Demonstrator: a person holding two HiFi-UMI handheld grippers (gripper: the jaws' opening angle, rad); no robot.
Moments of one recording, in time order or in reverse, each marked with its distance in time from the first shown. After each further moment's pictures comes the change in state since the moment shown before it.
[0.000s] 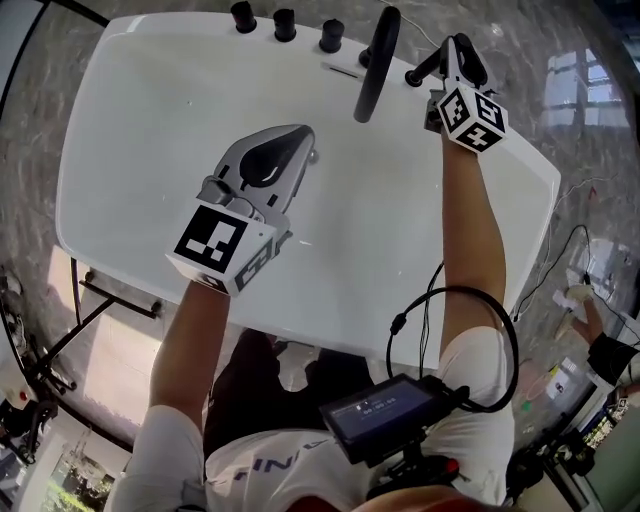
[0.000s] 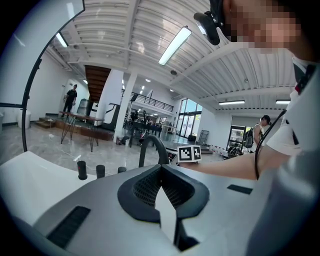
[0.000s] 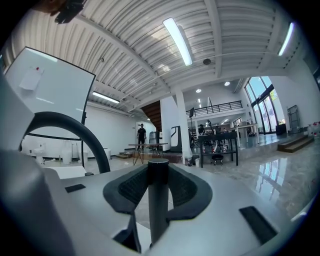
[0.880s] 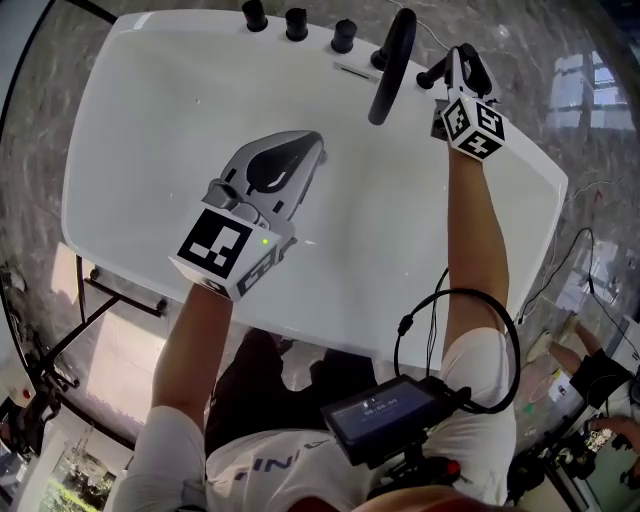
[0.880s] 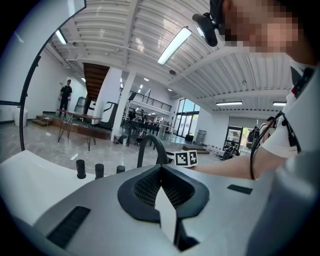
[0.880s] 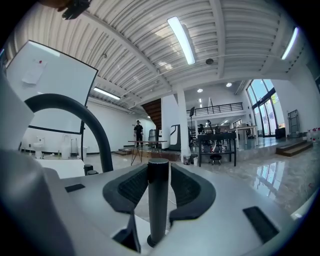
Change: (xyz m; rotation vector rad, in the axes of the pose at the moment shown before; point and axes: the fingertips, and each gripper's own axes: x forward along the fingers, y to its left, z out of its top) left arm -0.010 0.002 -0.003 -0.006 0.009 -0.035; right arm -0.004 0.003 -0.026 -0.046 0.017 -0.013
